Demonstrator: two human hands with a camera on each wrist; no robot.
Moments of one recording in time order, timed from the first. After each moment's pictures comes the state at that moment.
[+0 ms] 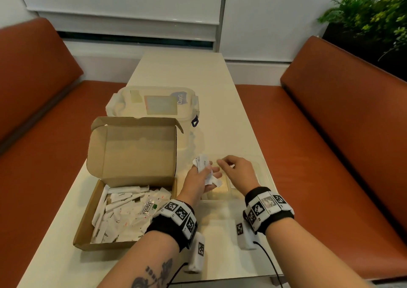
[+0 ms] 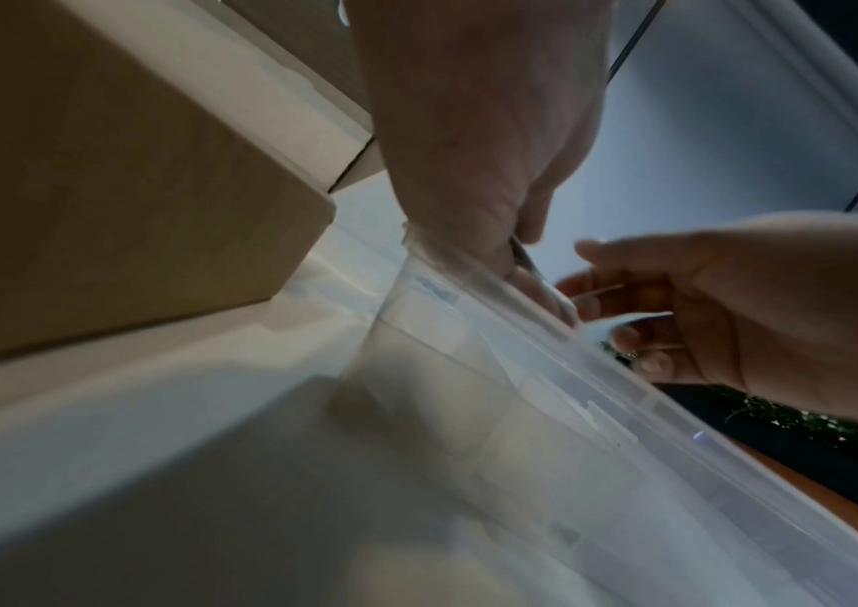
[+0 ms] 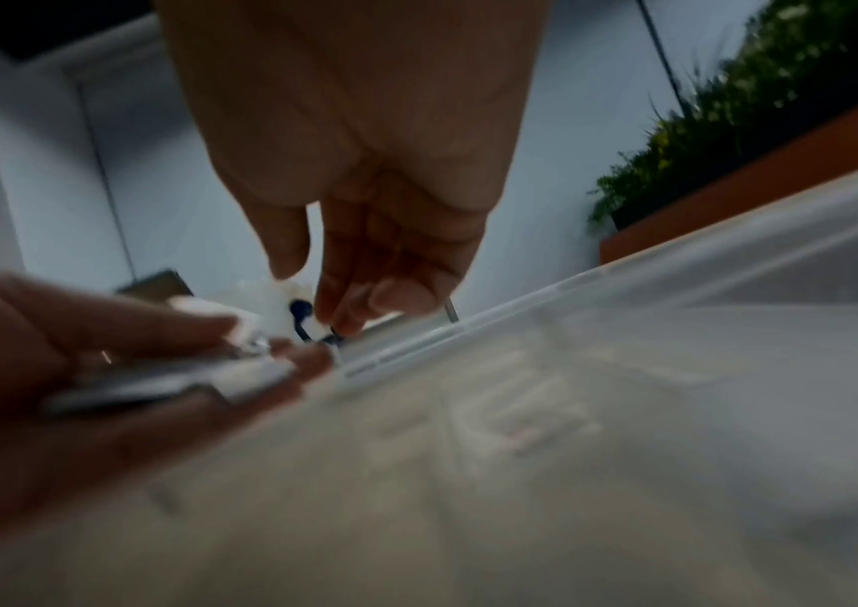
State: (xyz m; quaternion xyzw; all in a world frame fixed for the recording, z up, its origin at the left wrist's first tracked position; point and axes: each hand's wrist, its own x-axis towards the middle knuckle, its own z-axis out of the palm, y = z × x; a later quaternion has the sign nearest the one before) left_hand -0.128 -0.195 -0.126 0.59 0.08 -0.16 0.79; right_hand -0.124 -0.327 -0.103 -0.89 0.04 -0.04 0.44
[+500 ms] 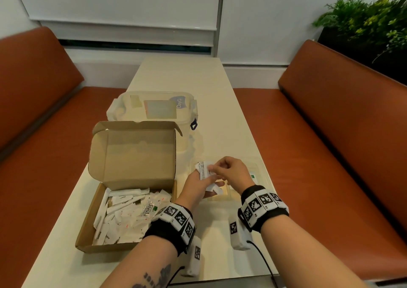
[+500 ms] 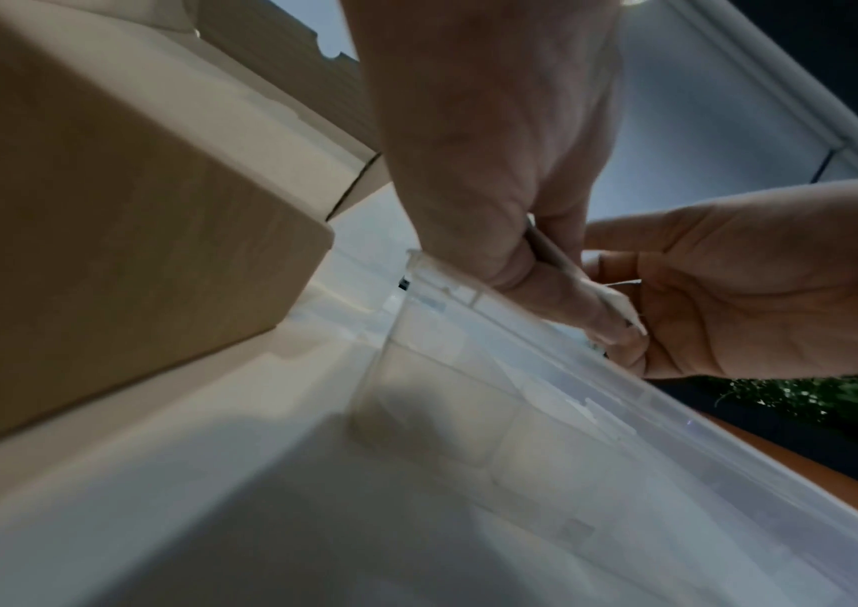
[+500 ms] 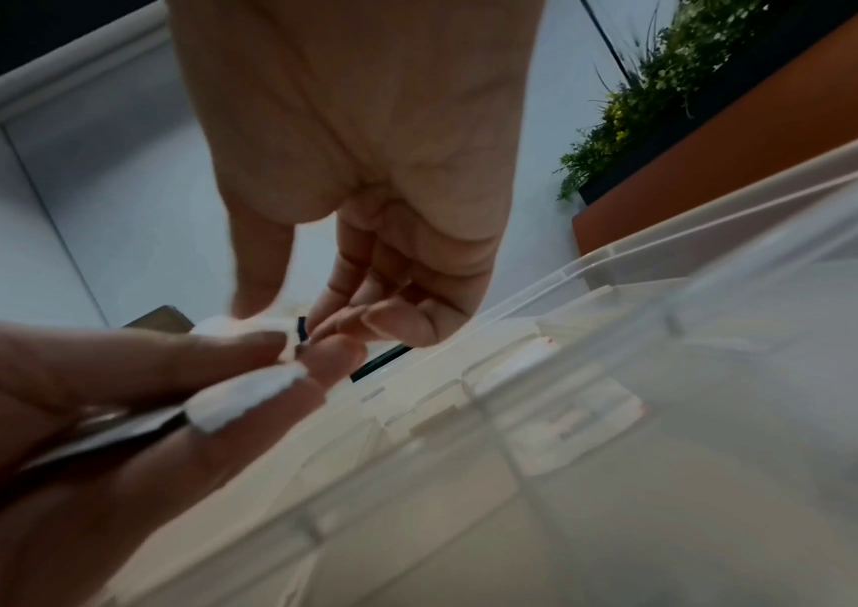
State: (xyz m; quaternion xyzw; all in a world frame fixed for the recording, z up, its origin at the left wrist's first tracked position) left_hand -0.139 -0.191 -0.120 0.60 0.02 -0.19 0.77; right_hand -0.123 -0.320 -0.099 -0.83 0.08 0.03 0.55
